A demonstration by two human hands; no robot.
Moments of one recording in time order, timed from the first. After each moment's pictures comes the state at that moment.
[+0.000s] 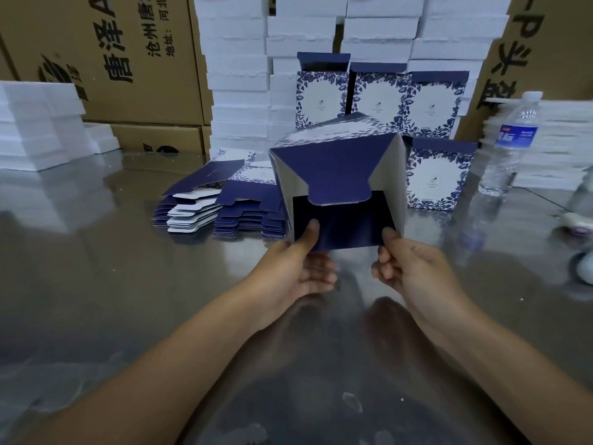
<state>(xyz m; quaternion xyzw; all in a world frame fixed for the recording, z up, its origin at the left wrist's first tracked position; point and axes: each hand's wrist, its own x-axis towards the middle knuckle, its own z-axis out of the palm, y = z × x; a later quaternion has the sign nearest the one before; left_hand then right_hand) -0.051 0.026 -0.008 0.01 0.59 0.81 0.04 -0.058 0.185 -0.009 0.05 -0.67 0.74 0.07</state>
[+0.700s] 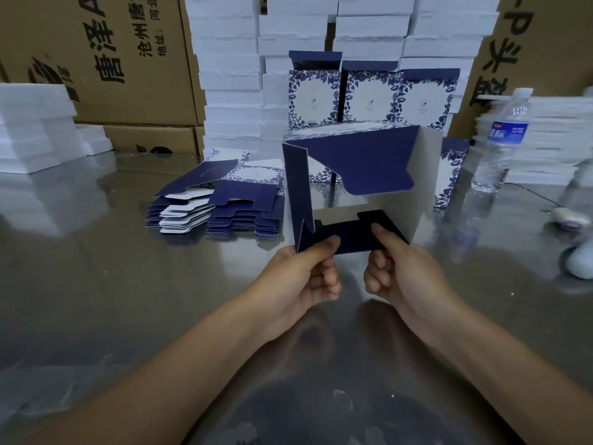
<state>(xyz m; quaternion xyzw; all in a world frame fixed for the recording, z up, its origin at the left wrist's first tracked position) -0.039 0.040 -0.008 0.07 0.57 0.81 0.09 -0.048 0.186 -0.002 0.01 -0.67 0.74 -0.01</state>
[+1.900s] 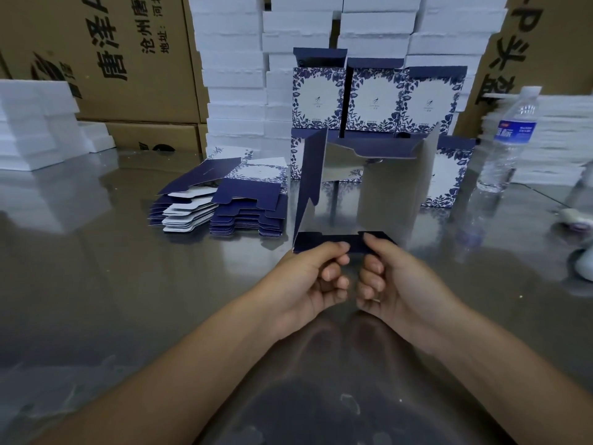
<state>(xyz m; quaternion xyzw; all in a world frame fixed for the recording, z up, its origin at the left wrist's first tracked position) -0.040 0.045 -0.003 -0.01 0.53 0.84 0.14 -0.045 0.178 -0.003 0.01 -0.60 0.79 -0.14</state>
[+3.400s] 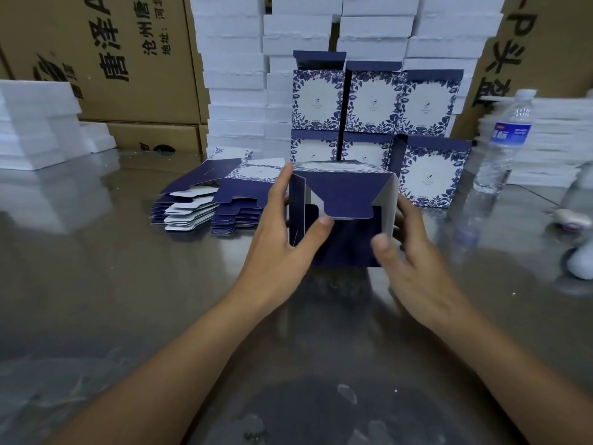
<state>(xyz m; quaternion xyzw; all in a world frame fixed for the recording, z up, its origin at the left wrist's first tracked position) -0.041 0.020 -0.001 0.16 0.76 0.59 -0.23 -0.054 0.203 -0.011 0.22 -0.81 0.52 0.18</state>
